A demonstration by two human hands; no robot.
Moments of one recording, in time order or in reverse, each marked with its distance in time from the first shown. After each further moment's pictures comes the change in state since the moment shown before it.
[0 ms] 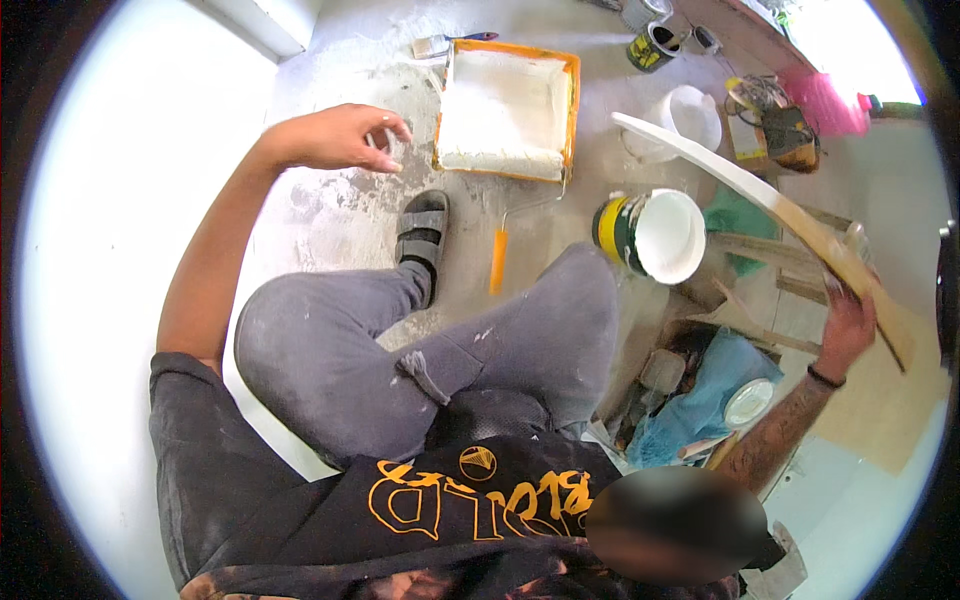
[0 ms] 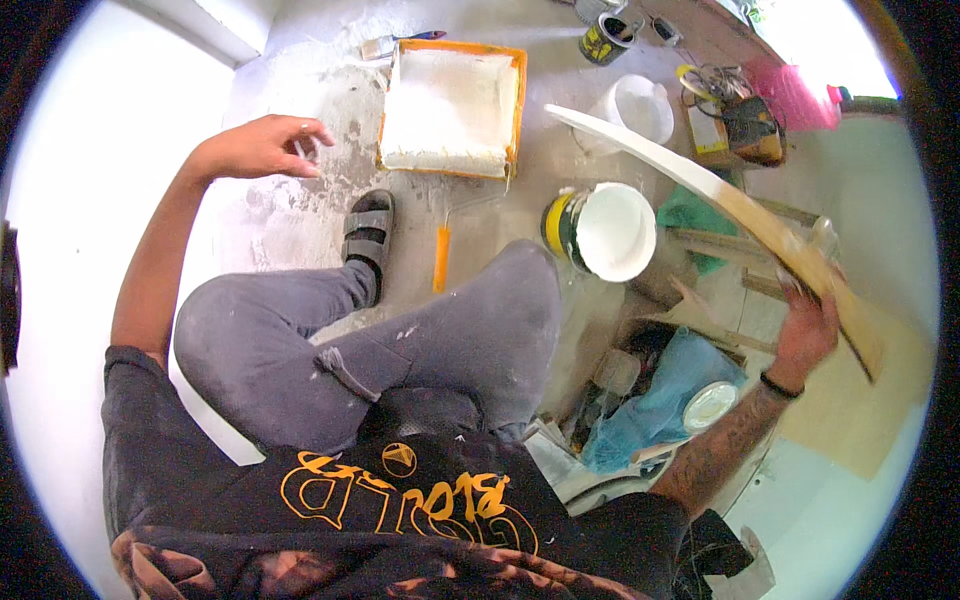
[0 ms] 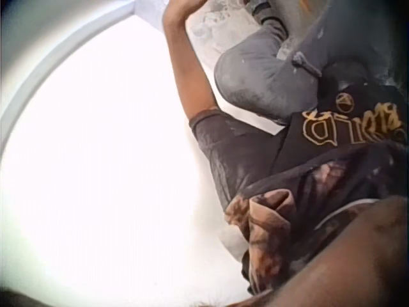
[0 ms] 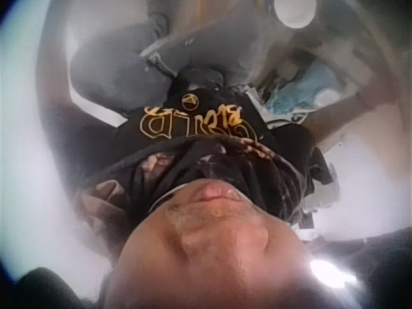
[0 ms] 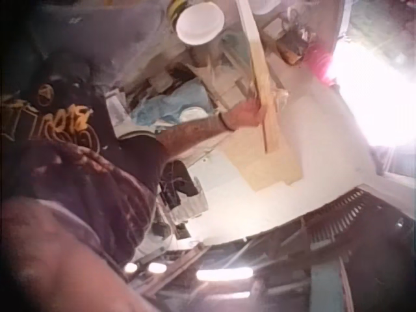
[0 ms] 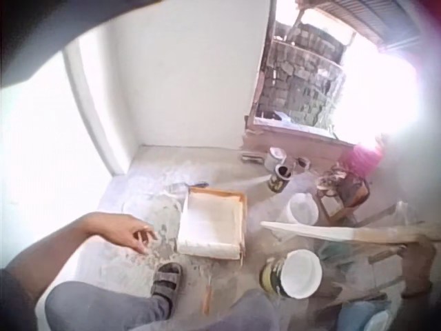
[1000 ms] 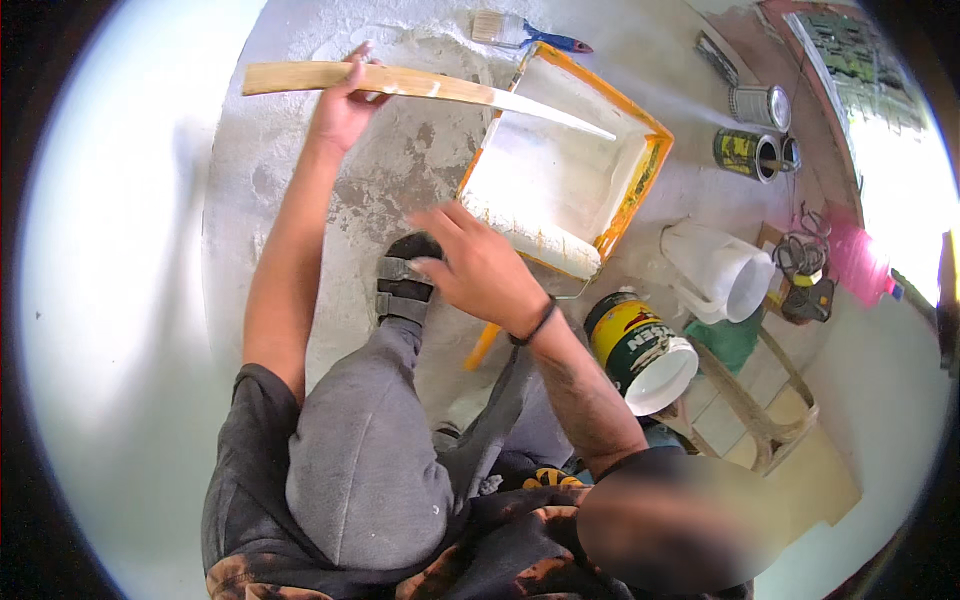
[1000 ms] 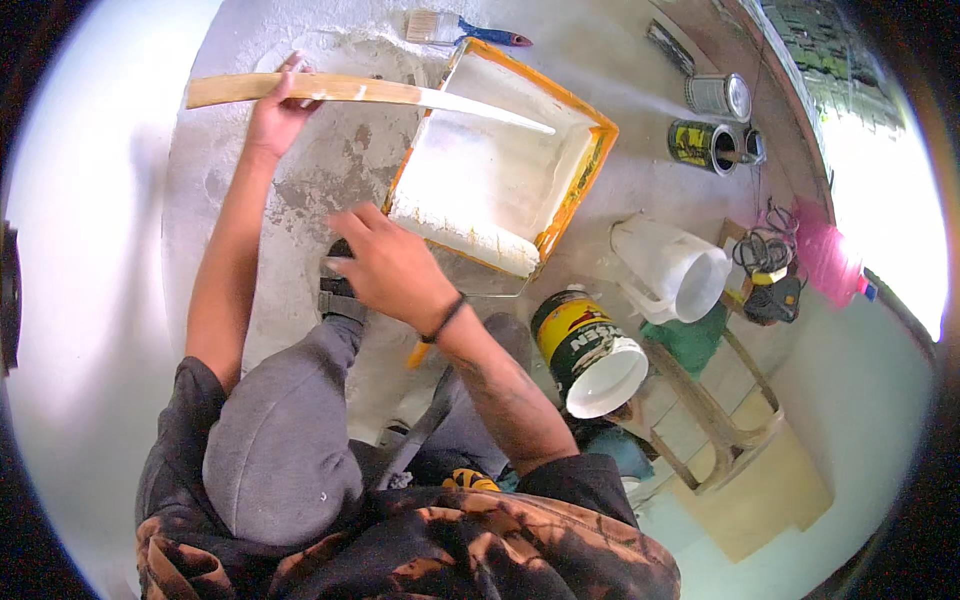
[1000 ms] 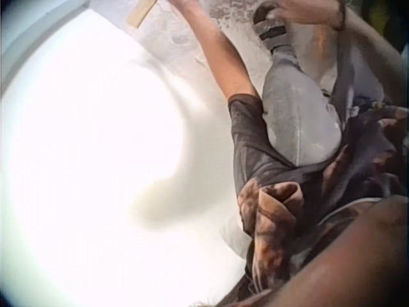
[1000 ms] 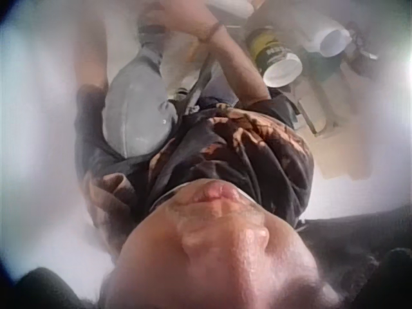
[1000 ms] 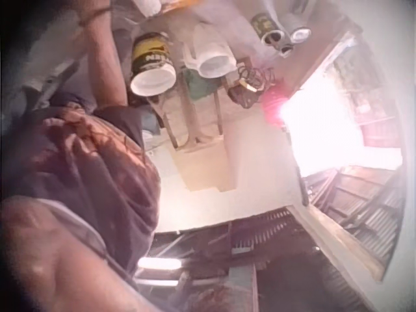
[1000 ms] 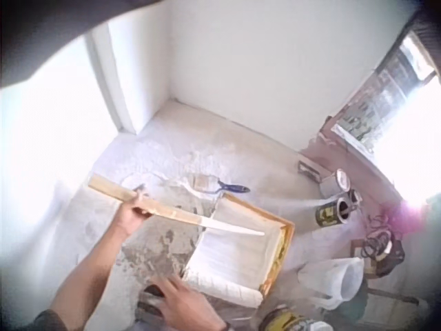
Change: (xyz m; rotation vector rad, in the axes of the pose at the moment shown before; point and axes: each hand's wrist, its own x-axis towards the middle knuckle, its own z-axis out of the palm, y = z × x) left_hand 0.201 -0.289 0.089 -2.043 0.973 0.358; right_hand 0.046 0.362 0.504 -0.695 -1.123 0.112
